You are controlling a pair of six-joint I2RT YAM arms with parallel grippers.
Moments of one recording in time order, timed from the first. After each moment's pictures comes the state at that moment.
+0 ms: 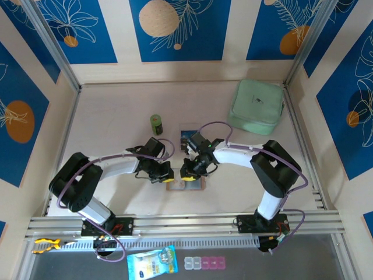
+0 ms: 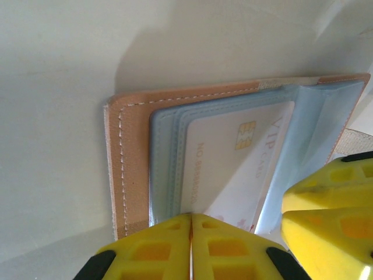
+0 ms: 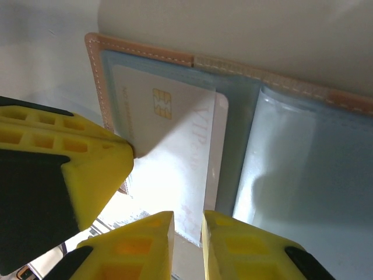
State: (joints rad) left arm -0.65 1.56 0.72 -0.36 0.50 -0.84; right arm 0.78 1.73 0.97 -0.49 -0.54 0.79
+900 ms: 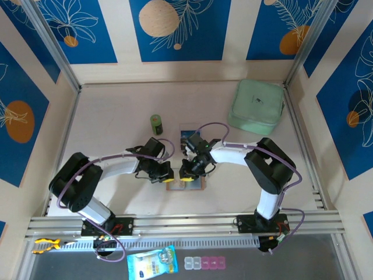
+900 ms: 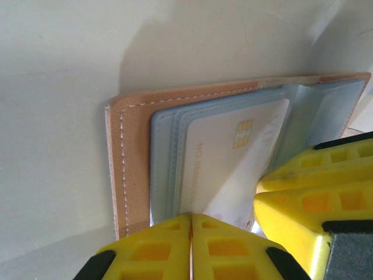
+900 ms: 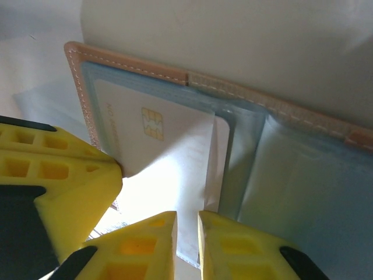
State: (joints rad) left arm -0.65 1.56 0.72 -0.35 0.50 -0.84; right arm 0.78 1.79 0.99 -0.47 -0.55 0.77
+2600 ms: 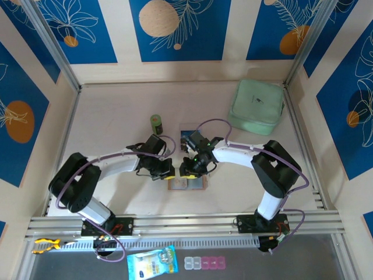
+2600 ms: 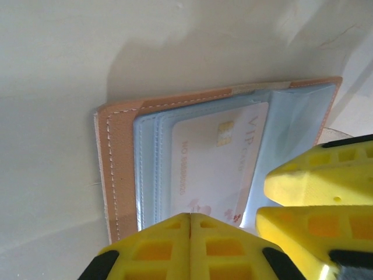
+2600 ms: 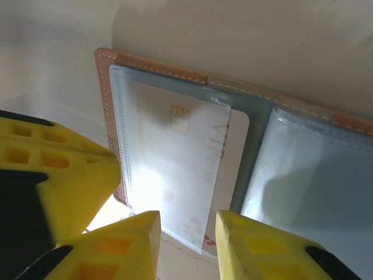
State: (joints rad) left arm -0.65 1.56 0.78 -0.39 0.50 -0.83; right arm 0.79 1.72 1.00 -0.54 -0.47 0.74
